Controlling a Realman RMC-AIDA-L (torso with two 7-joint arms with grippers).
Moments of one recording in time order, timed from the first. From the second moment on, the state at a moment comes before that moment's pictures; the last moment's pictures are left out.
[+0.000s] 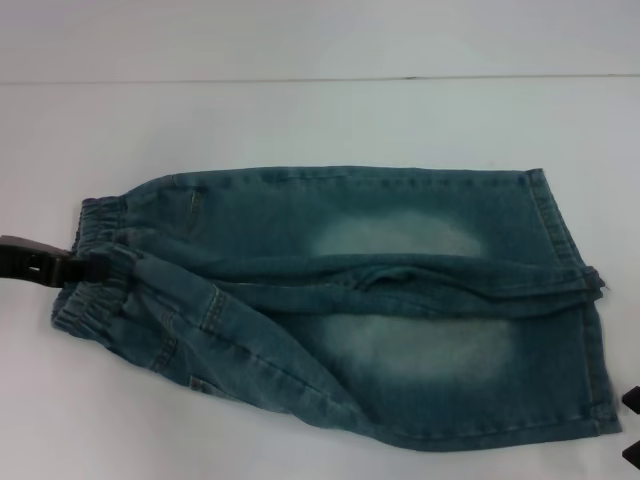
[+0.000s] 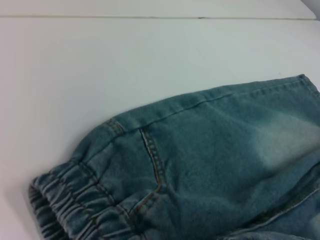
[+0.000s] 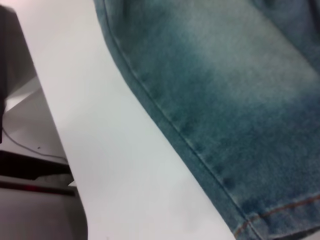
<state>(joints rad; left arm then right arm) -0.60 -2.05 0.45 0.98 2.58 1.65 -2.01 0.67 1.91 -0.76 -0.70 -2.77 -1.83 1.73</state>
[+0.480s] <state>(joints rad) -0.60 -2.06 0.45 0.98 2.58 1.66 -2.01 0.70 1.93 -0.78 -0.66 -2.77 -1.79 1.73</state>
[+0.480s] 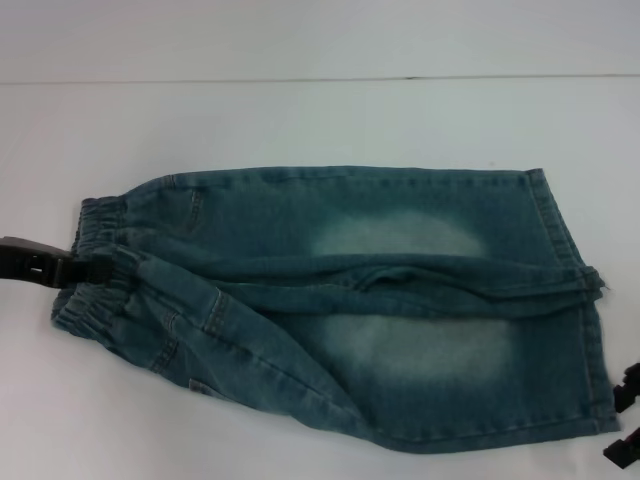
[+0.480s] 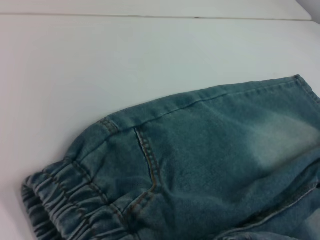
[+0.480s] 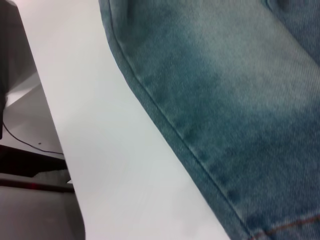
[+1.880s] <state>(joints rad) -0.60 -2.06 0.44 0.98 2.58 1.71 -2.02 0.69 1.94 -0.61 -0.67 -2.71 -1.78 1.61</state>
